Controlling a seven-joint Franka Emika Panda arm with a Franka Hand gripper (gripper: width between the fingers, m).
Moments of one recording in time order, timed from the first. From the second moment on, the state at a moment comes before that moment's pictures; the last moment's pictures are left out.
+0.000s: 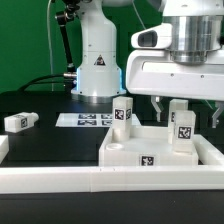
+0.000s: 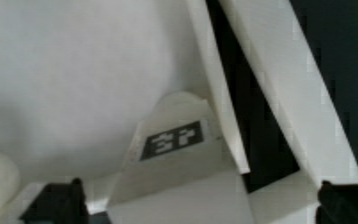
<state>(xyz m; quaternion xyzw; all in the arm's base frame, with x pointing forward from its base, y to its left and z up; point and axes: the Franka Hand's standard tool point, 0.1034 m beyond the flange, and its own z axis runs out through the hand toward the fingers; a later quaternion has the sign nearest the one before) 0.597 0.104 0.078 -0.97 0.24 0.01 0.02</state>
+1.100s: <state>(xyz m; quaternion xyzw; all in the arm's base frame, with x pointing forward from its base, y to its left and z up) 0.597 0.100 0.077 -0.98 0.19 0.01 0.01</state>
